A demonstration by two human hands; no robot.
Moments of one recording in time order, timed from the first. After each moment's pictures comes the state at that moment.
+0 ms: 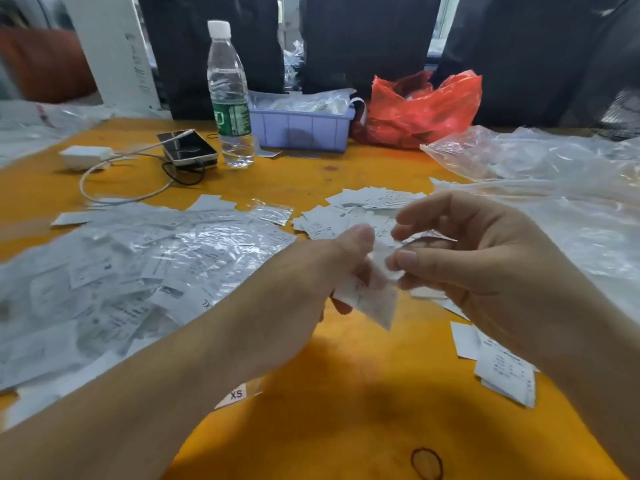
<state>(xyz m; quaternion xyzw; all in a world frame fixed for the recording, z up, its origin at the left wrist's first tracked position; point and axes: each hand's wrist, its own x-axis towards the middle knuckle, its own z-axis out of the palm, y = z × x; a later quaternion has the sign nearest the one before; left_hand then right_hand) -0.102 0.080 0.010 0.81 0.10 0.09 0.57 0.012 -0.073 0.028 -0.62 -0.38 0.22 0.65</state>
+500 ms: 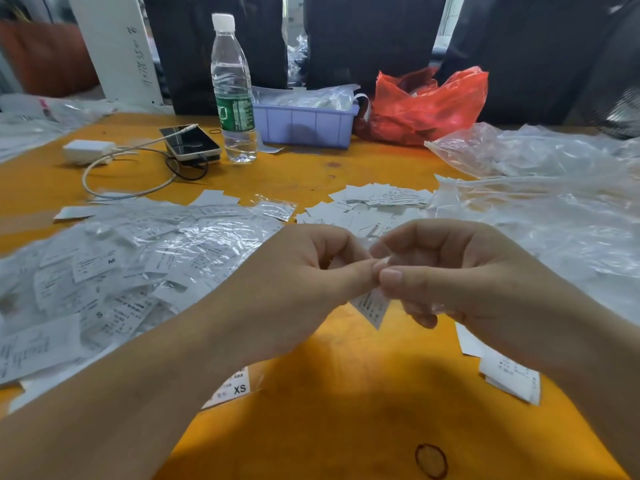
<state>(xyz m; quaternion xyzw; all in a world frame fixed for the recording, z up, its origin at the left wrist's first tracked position) -0.107 0.083 0.013 0.82 0.06 0.15 0.54 0.006 -0.070 0.025 -0.63 -0.42 0.31 0.57</state>
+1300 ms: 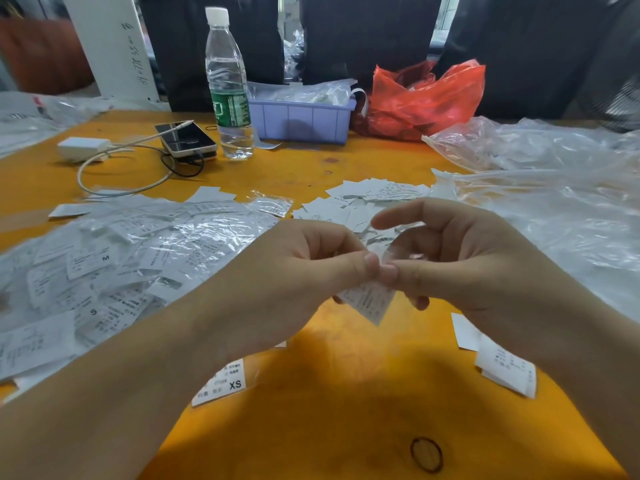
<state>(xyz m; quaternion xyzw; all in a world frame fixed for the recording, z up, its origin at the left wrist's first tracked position) -0.106 0.085 0.014 0.82 0.05 0.12 0.56 0.006 -0.070 0.026 -0.65 -0.43 0.26 0.57</state>
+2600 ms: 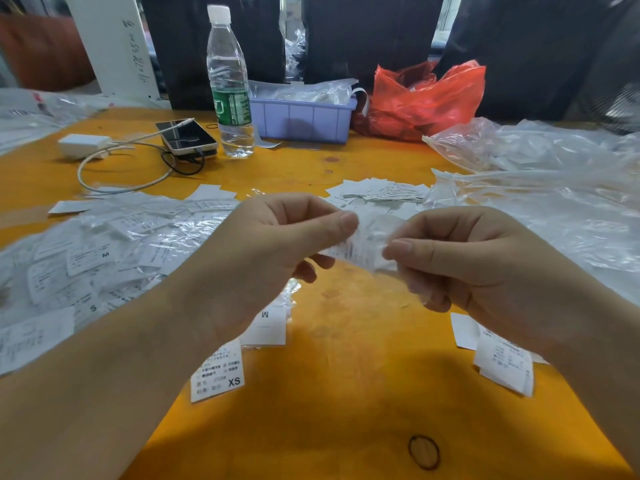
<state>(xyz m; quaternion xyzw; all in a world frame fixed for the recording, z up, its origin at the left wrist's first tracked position) -0.106 0.095 0.021 0.73 0.09 0.17 0.65 0.016 -0.074 0.028 -0.65 -0.42 0.30 0.56</state>
